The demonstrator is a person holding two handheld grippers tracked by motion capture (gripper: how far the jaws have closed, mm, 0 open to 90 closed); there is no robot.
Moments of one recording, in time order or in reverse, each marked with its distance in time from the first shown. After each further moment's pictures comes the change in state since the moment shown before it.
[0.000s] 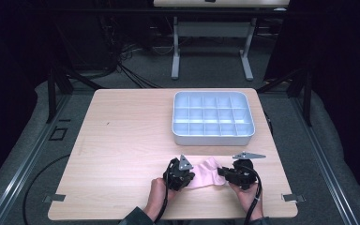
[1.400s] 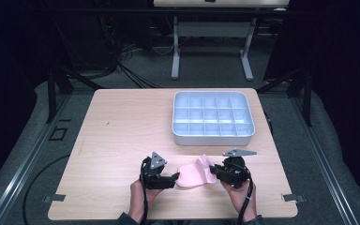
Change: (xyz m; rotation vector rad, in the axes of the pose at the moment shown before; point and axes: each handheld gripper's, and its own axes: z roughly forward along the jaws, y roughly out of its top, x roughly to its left) left arm 0.035 -0.033 -0.052 -0.124 0.148 -0.162; right arm 0.040 0.021 -0.006 -0.001 -0.032 -0.042
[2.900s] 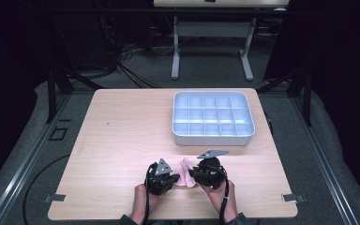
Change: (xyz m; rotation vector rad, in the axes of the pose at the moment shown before) left arm -0.010 -0.015 0.017 0.033 -0.146 0.078; right arm 0.054 0.013 0.034 0.074 0.048 -0.103
